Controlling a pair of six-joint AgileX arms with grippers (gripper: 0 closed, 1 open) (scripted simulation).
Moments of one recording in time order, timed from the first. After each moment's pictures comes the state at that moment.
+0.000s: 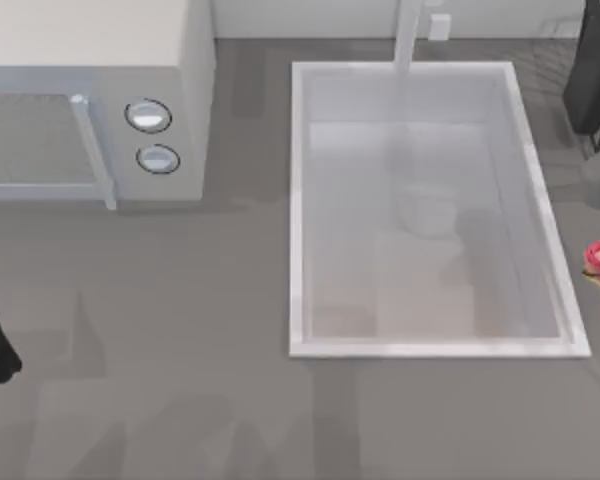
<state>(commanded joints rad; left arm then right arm) 0.00 0.00 0.00 0.00 0.00 0.00 0.39 1.38 1.36 -1.51 -0.01 -0.27</state>
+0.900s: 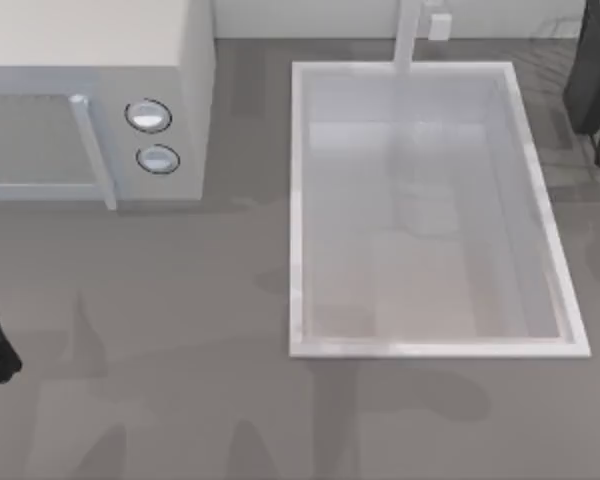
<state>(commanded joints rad) 0.00 0.00 0.00 0.00 0.00 0.00 -0.13 1.21 1.27 -0.82 -0.32 -0.13</state>
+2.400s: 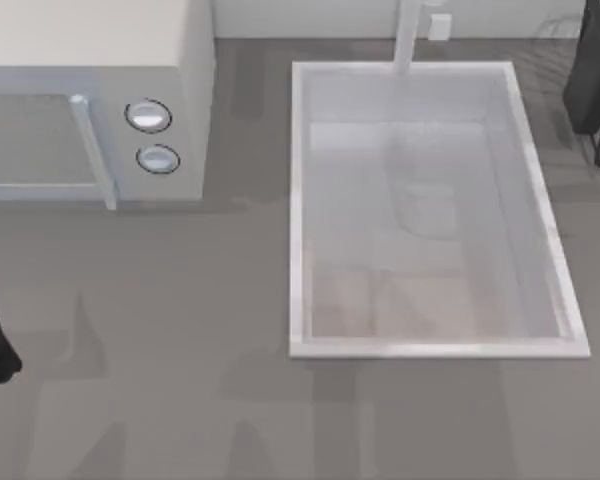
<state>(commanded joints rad) 0.00 0.00 0.00 0.00 0.00 0.00 -0.52 1.33 1.11 0.23 -0.49 0.02</state>
